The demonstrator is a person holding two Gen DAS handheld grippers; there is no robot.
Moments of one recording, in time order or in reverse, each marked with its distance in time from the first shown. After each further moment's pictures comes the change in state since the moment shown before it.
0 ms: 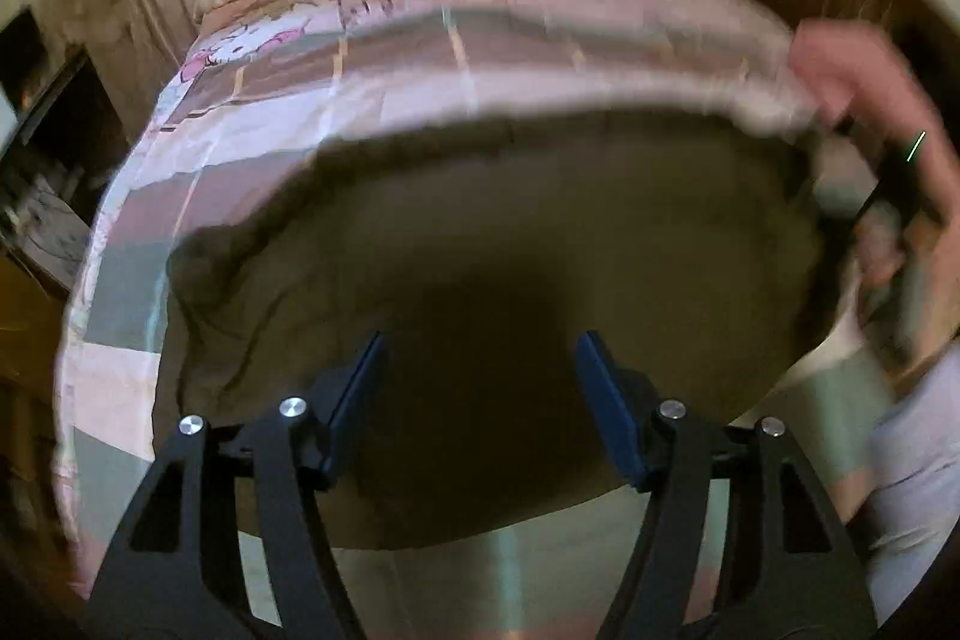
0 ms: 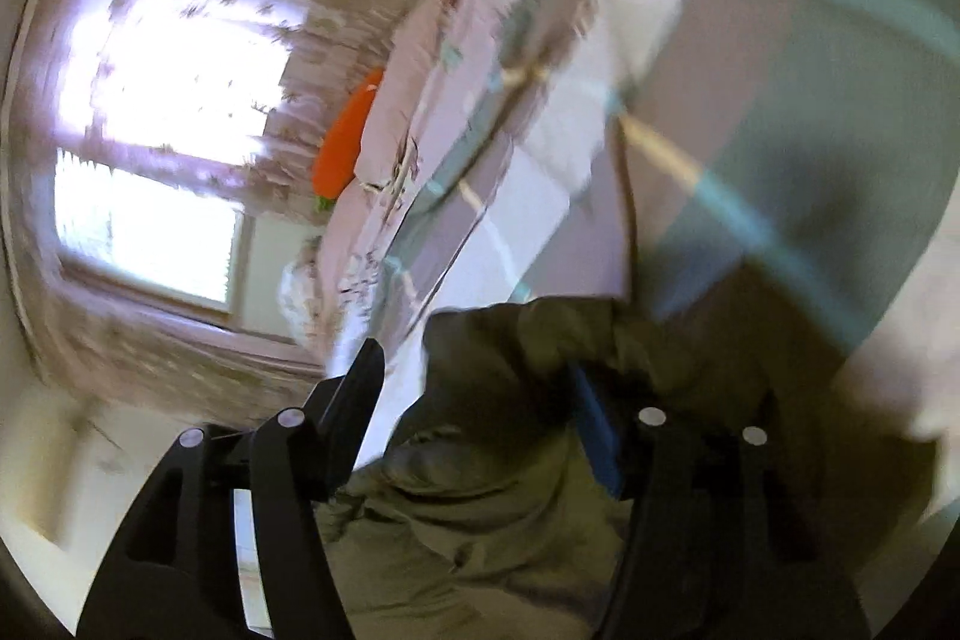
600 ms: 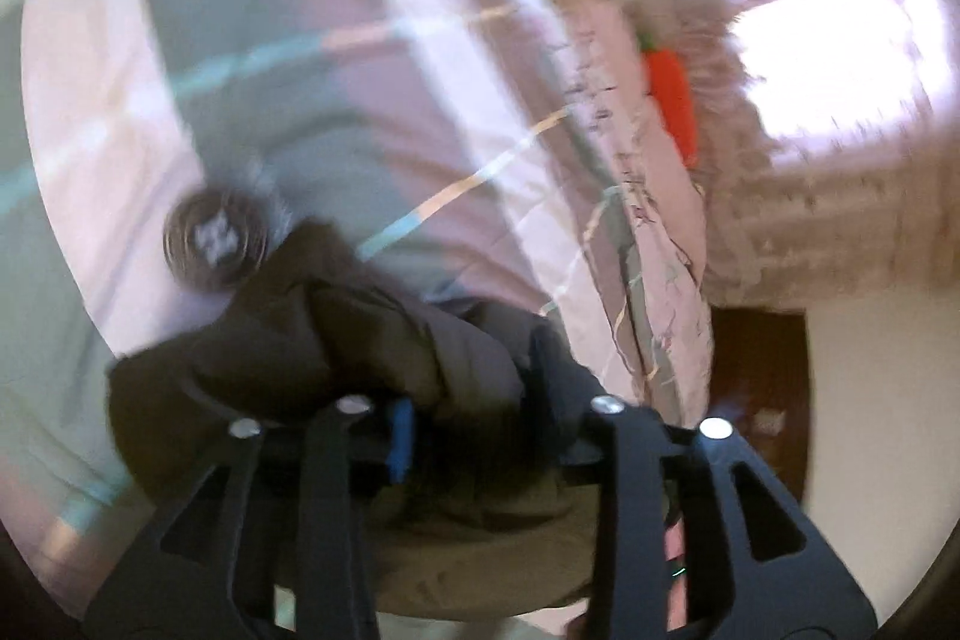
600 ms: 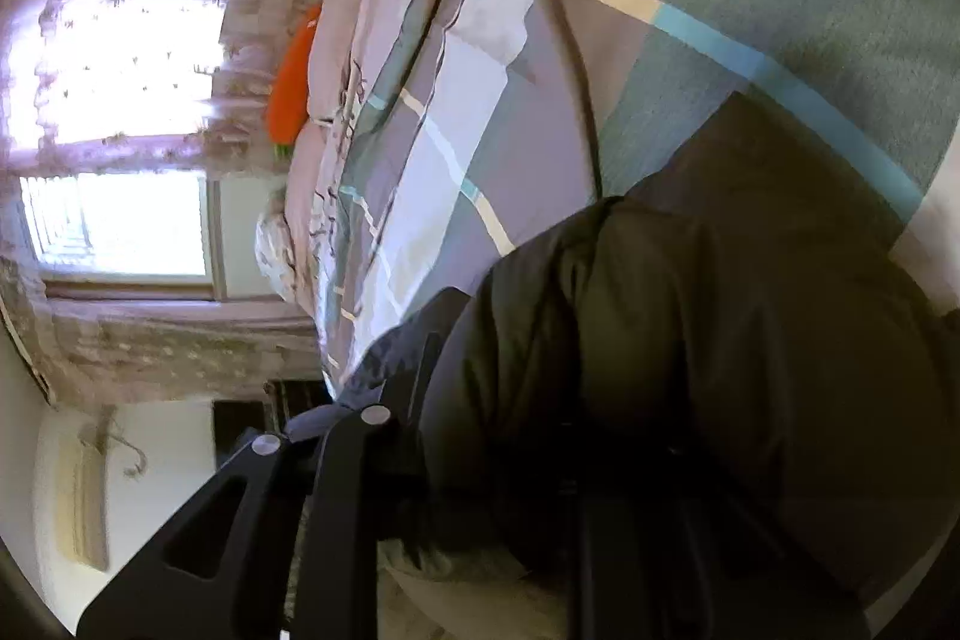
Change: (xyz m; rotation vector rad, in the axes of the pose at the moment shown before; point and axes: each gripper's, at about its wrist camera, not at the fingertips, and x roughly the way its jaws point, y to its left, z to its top) left arm -0.013 0.235 -0.016 -1.034 -0.207 -0.339; right arm 0.041 -0.060 -0.007 0.220 0.234 0.015
